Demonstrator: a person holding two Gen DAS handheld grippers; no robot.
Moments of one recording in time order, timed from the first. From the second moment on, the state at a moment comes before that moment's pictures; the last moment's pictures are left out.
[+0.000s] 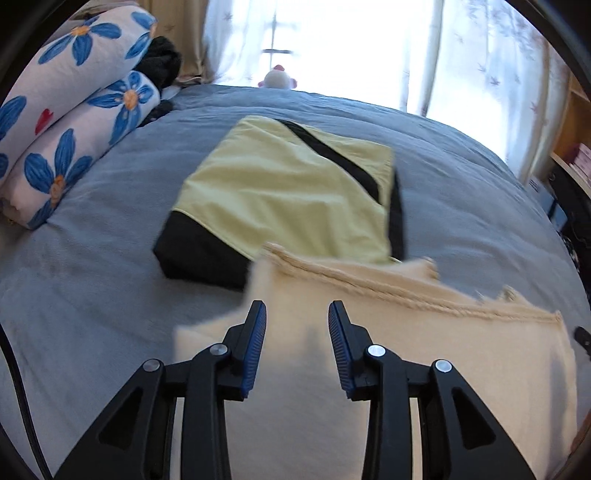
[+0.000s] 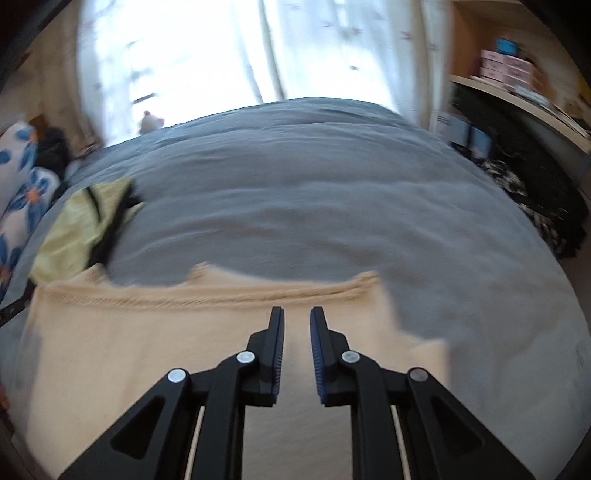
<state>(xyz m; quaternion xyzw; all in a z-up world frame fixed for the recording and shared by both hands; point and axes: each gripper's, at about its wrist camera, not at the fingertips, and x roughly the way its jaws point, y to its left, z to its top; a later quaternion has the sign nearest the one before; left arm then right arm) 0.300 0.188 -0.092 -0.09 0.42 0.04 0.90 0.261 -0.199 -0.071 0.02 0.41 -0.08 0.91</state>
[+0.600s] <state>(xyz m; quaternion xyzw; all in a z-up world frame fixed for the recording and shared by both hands) 0.267 0.216 -0.136 -0.09 0.46 0.06 0.88 0.216 -0.285 -0.112 0.02 0.44 -0.17 0.88</state>
